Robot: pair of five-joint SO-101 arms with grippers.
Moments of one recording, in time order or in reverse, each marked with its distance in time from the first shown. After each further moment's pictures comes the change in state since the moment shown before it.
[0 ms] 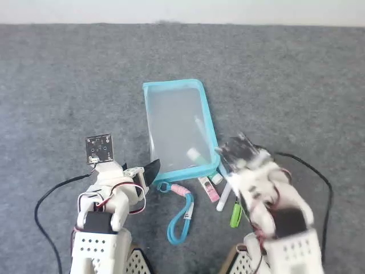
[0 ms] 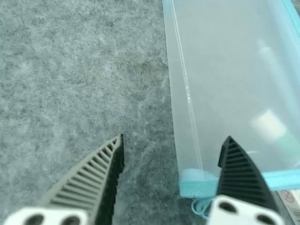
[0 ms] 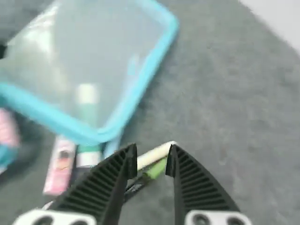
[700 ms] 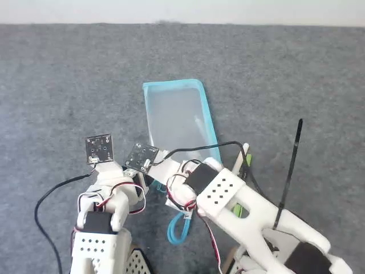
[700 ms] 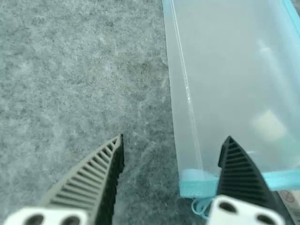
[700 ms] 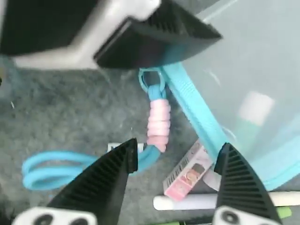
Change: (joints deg) left arm 0.0 0.0 0.0 0.0 0.0; right arm -31.3 47.0 -19.4 1.5 -11.2
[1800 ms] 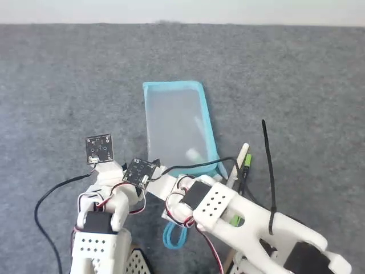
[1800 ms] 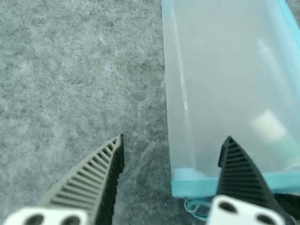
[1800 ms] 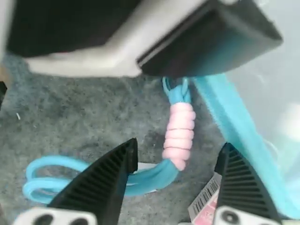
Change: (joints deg) left arm -0.1 0.0 0.0 0.0 0.0; right arm -5.5 0.0 11.2 -12.8 -4.0
